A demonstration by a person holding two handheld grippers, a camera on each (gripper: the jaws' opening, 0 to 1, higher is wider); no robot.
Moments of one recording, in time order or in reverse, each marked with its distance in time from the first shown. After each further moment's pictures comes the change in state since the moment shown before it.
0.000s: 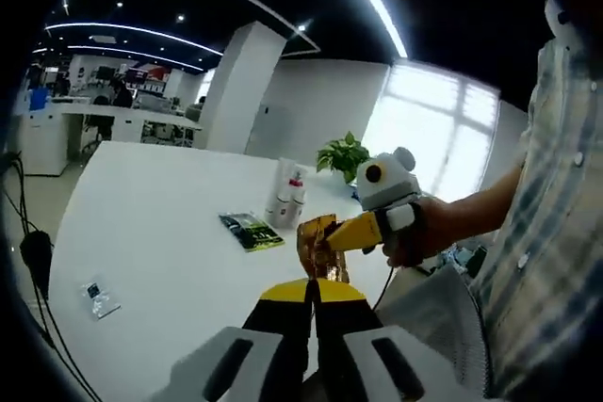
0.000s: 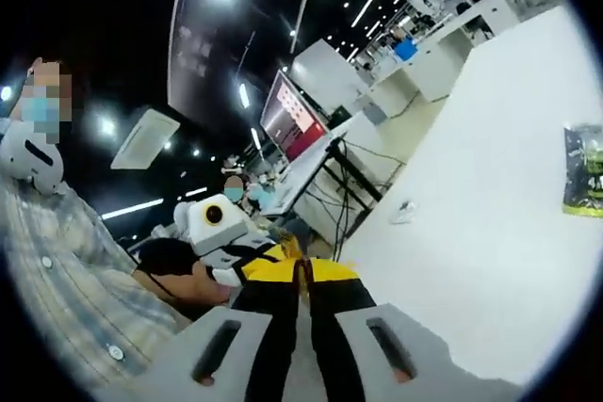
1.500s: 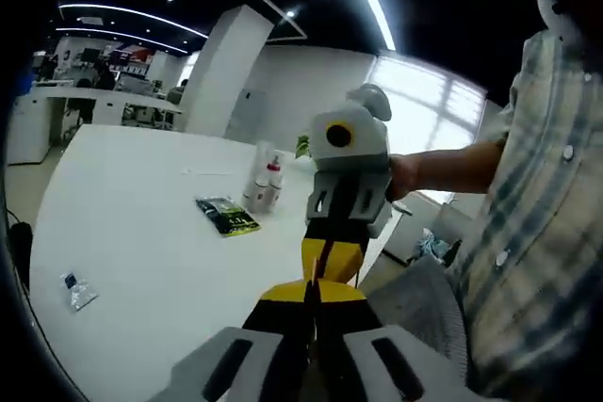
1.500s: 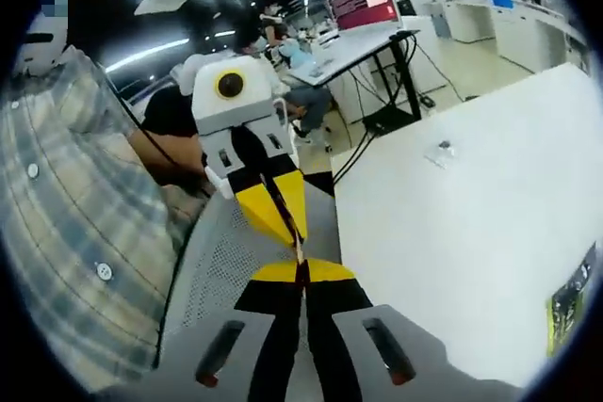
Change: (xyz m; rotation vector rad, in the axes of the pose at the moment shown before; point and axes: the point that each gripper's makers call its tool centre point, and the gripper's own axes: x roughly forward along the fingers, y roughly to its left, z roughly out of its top) left arm 0.003 -0.012 -0.012 0.003 0.069 -0.086; right arm 0.010 0.006 -0.053 -0.329 0.656 0.114
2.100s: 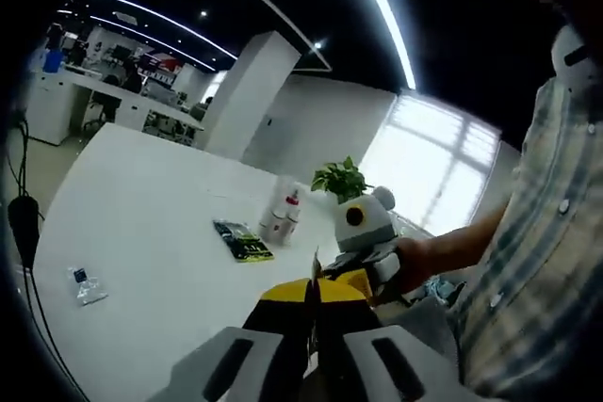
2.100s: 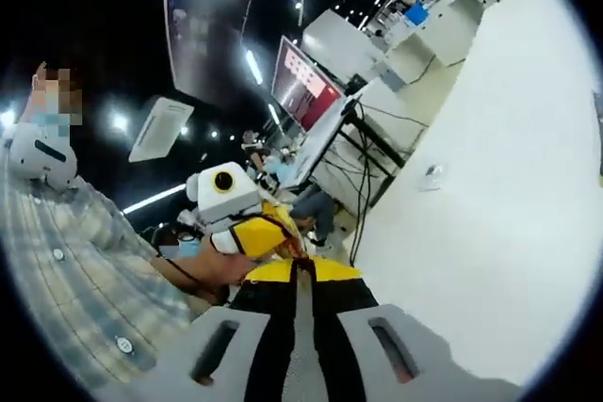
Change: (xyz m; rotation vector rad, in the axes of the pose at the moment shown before) left arm -0.012 0.014 0.028 -0.106 -0.158 0.033; right arm -0.009 0.000 0.028 0.378 -0.538 0.100
